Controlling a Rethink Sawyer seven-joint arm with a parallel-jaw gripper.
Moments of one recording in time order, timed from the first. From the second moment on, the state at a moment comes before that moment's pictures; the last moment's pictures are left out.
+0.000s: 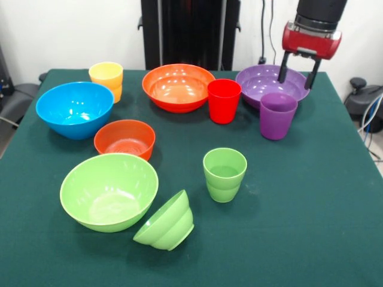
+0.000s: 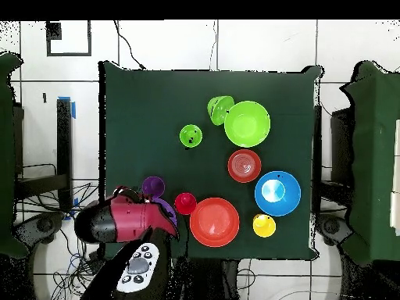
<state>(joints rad) 0.28 -0.65 -0.20 1.92 0.10 0.20 2.20</state>
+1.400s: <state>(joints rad) 0.27 -0.50 -0.21 1.87 0.11 -0.02 2.20</state>
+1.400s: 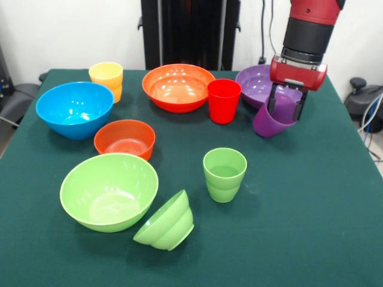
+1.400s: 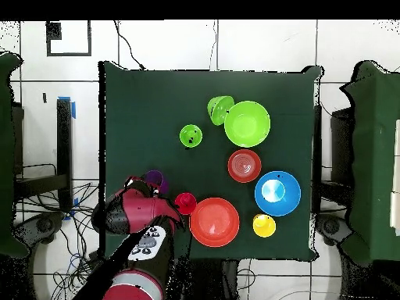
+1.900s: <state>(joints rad) 0.27 -0.50 -0.22 1.87 0.11 -0.02 2.20</state>
